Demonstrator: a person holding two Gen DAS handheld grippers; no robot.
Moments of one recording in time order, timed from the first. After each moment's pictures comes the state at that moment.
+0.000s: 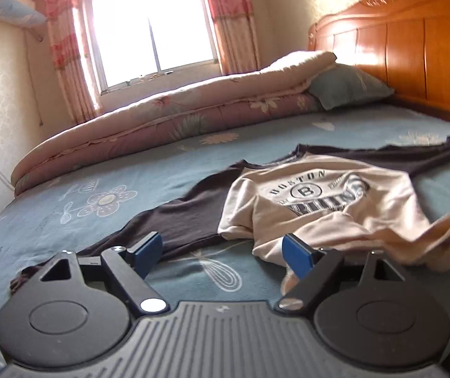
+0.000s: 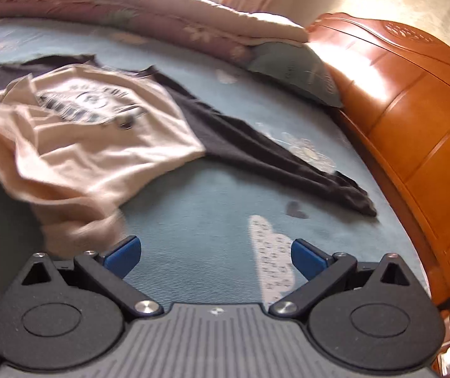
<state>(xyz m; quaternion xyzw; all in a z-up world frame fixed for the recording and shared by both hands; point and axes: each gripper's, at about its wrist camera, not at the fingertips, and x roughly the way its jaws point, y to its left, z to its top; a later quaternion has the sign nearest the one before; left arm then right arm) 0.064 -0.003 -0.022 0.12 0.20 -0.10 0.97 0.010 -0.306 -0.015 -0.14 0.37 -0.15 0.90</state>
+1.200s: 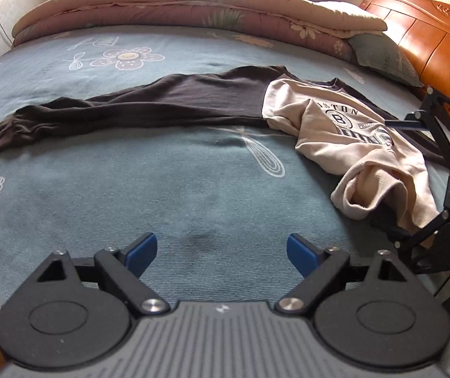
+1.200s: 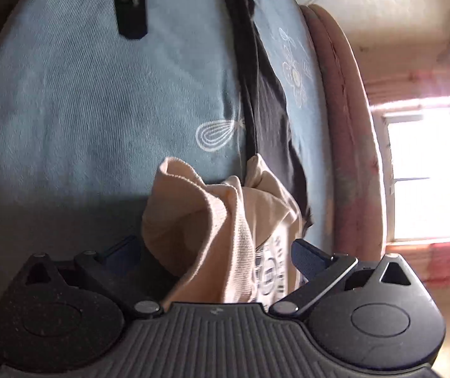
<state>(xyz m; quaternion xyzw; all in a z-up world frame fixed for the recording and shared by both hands) 0.085 0.094 -0.075 -0.04 0.41 -0.09 0.91 0.079 -0.053 -0.084 -0.65 0.22 0.22 0.69</state>
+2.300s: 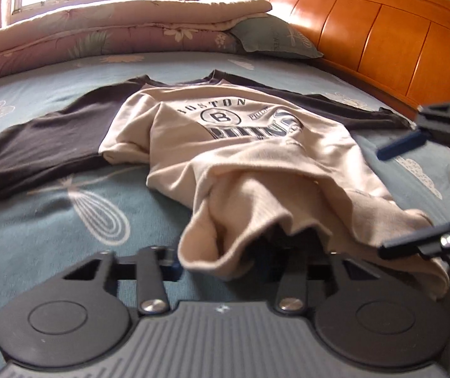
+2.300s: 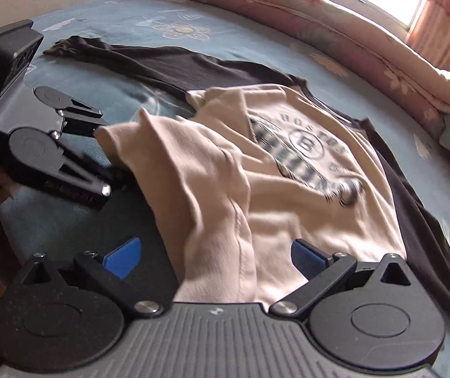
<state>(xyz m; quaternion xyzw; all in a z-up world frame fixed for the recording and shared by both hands) 0.150 -0.024 -0.116 0.03 0.34 -0.28 0.89 0.091 -0.187 -0.035 -0.20 0.41 0.19 0.87</state>
